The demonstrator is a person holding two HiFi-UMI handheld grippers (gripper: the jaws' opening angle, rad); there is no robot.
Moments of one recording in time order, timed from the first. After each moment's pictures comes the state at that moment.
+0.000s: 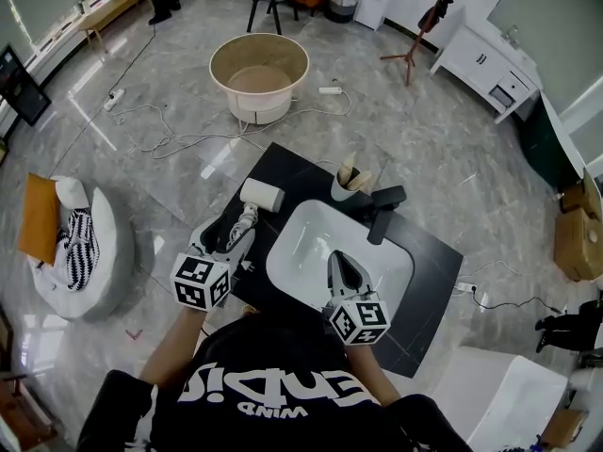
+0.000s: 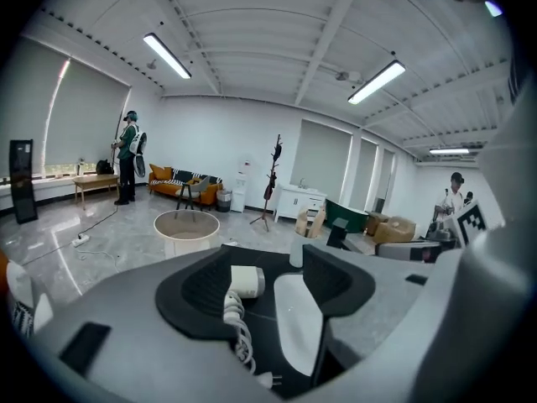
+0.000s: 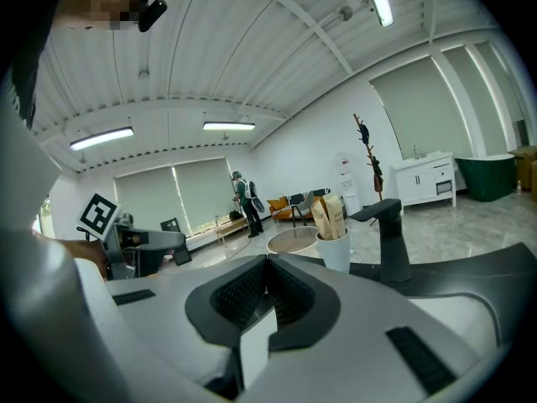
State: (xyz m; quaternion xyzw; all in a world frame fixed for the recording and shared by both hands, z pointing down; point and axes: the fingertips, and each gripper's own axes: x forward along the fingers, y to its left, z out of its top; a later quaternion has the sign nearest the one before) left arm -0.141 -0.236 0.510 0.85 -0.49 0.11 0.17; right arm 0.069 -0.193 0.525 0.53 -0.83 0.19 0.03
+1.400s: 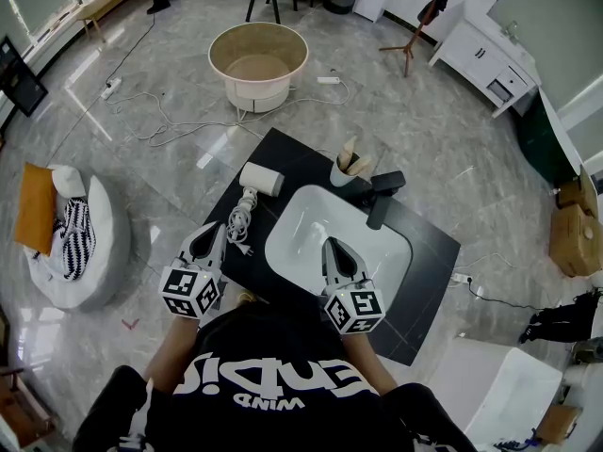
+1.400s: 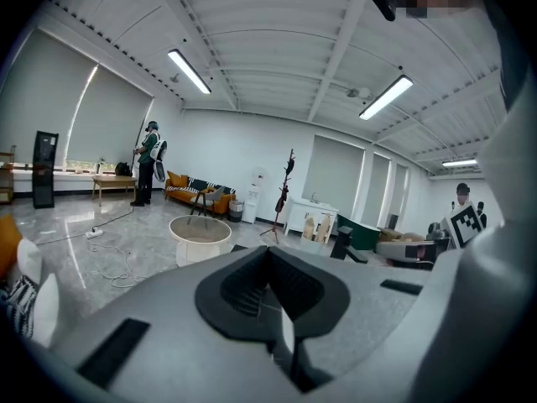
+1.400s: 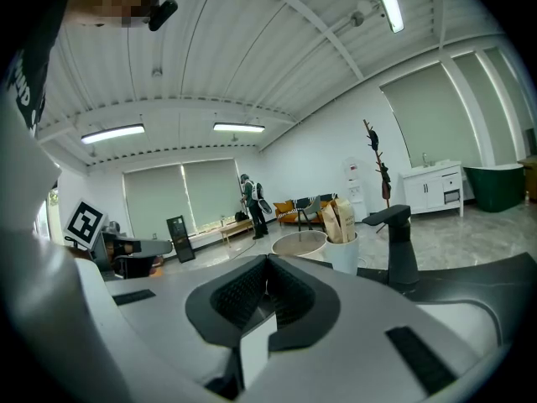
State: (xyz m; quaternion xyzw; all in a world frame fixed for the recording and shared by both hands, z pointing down) left arm -0.176 -0.189 0.512 0.82 -0.54 0.06 0.17; right arm 0.053 -0.180 0.517 0.52 -0.84 0.16 0.03
